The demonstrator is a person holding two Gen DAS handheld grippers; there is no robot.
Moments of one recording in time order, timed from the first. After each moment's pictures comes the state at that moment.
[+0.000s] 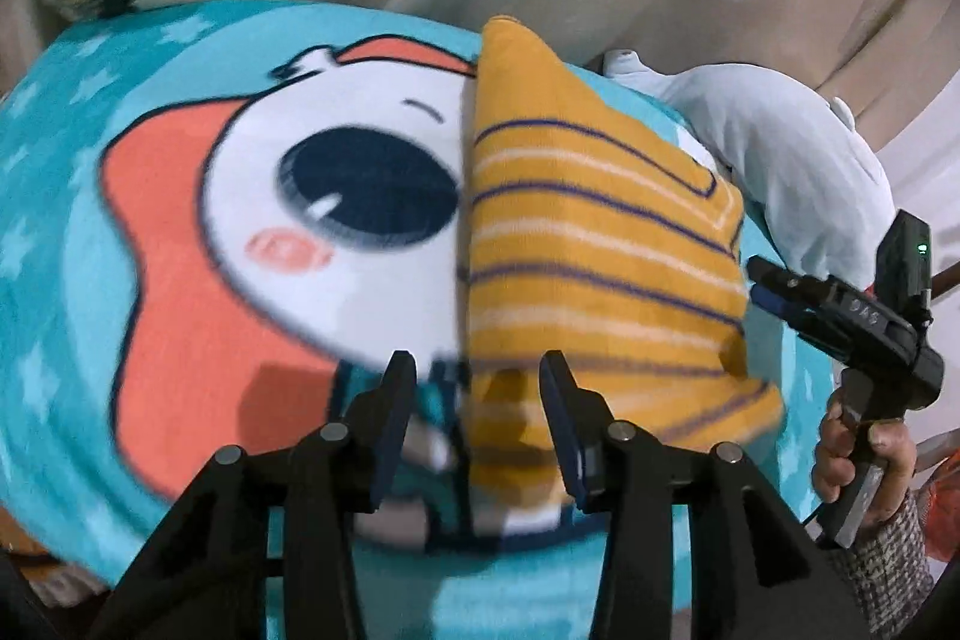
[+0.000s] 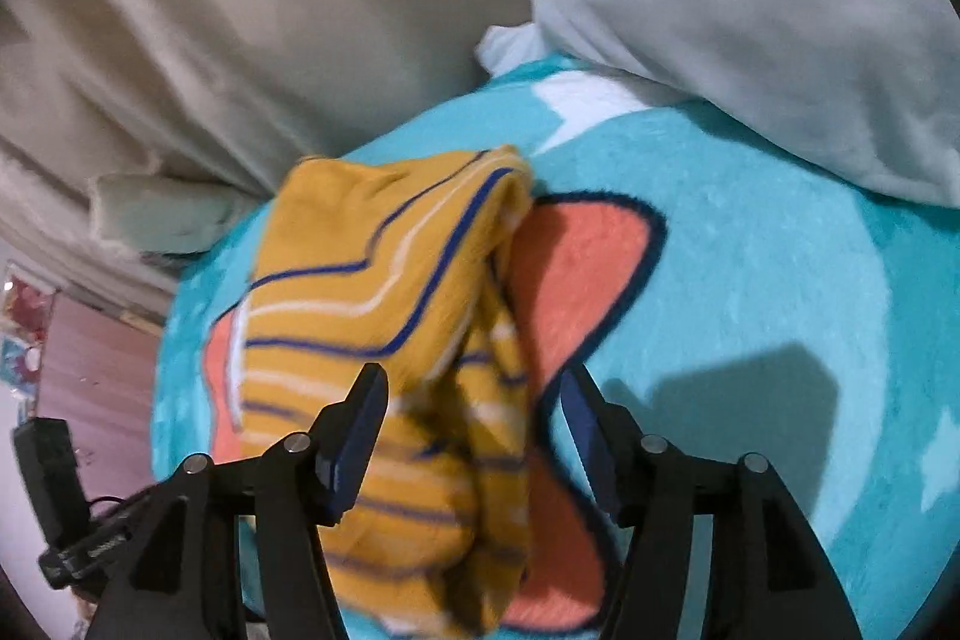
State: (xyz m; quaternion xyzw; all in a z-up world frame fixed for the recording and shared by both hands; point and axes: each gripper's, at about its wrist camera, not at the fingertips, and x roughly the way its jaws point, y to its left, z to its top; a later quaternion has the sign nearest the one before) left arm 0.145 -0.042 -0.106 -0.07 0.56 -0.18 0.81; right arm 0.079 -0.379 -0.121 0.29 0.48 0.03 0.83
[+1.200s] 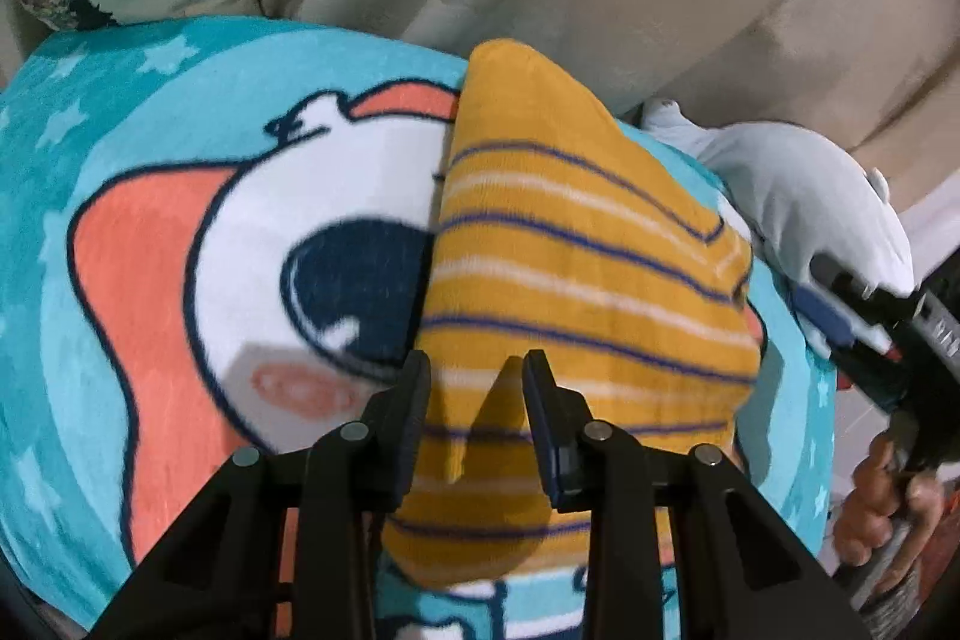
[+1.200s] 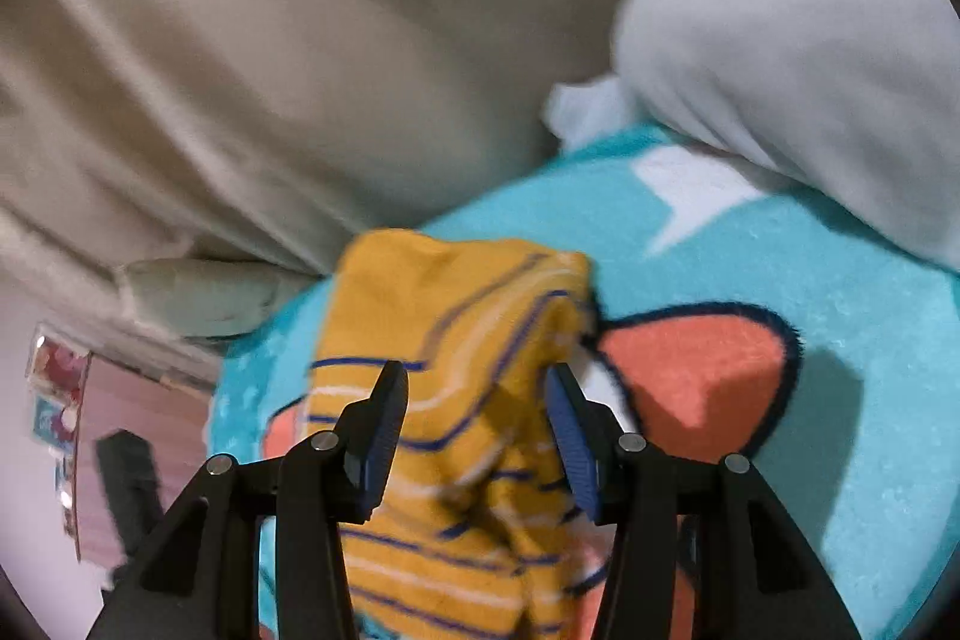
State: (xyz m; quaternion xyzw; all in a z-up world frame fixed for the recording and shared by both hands) left arm 0.192 -0.049 -0.120 -0.09 0.55 -0.17 0.81; right arm 0.111 -0.342 -0.084 0.35 0.41 0.05 0.84
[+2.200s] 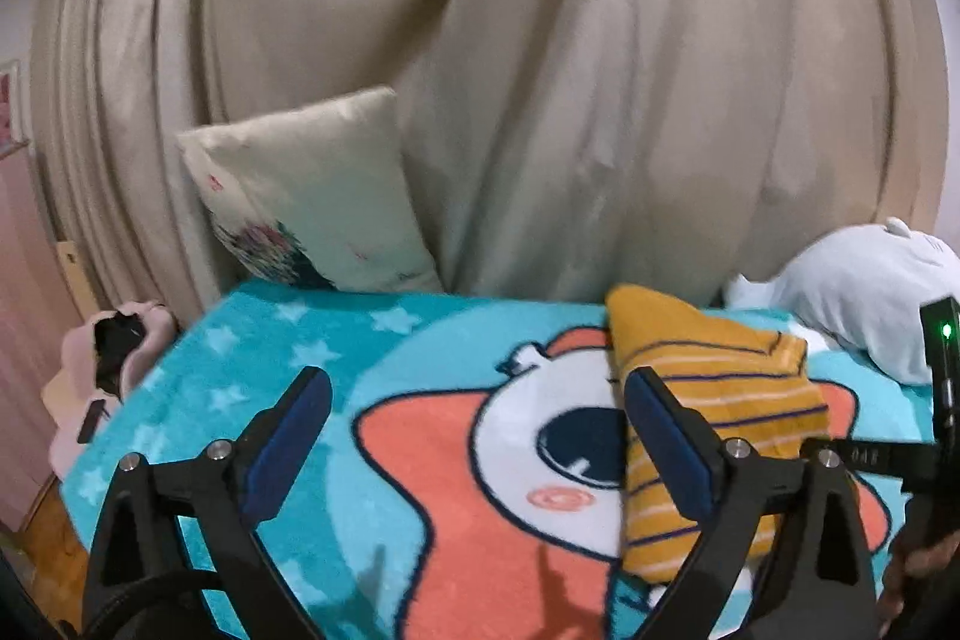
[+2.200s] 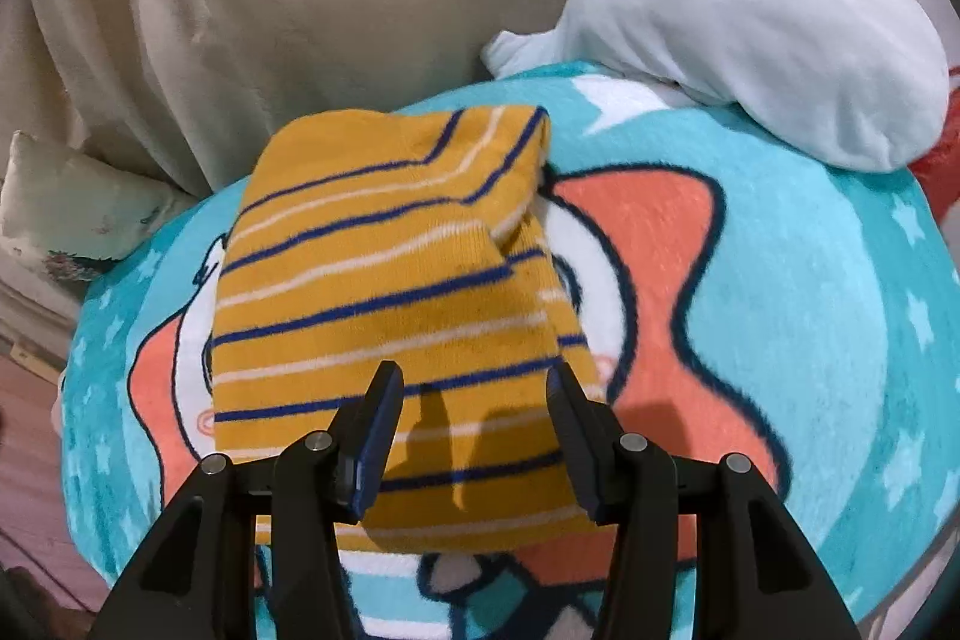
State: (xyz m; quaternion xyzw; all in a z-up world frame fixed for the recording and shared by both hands) left arm 0.103 0.039 -0.019 0.03 0.25 -0.05 0.97; right arm 0.068 -0.236 -0.097 0.22 0.48 -0.14 0.84
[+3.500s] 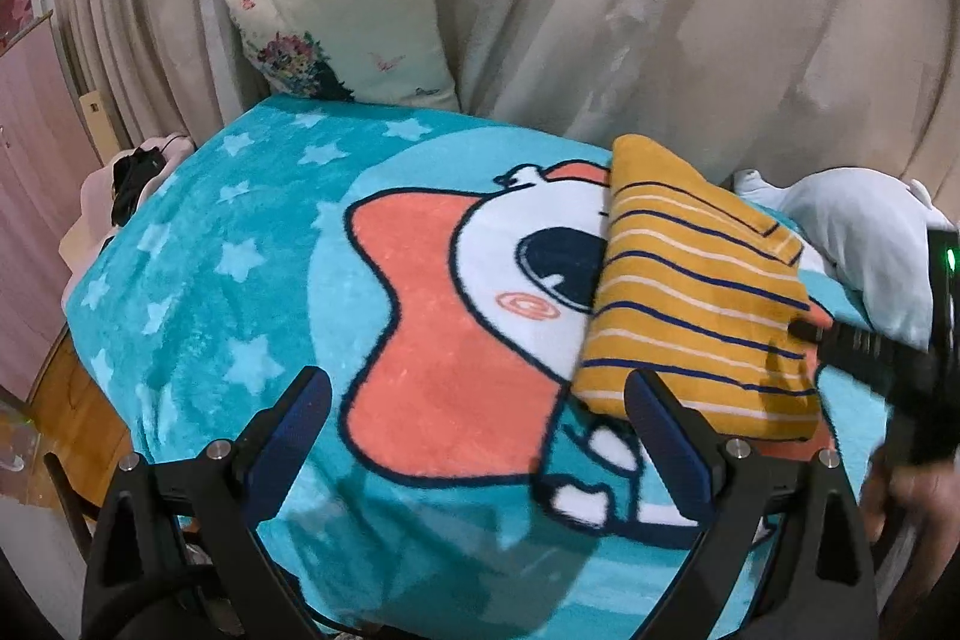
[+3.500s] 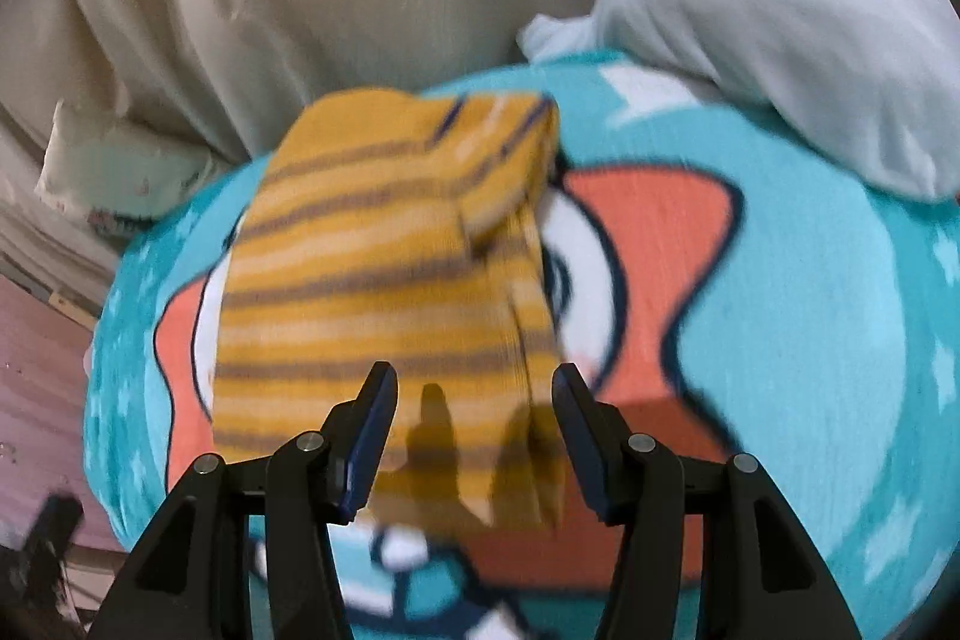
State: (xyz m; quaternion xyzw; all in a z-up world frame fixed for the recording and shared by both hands) left arm 0.062 0.020 -0.059 -0.03 0.43 0.00 0.90; right arm 0.069 -0.268 -0.099 0.21 0.48 -0.06 0.85
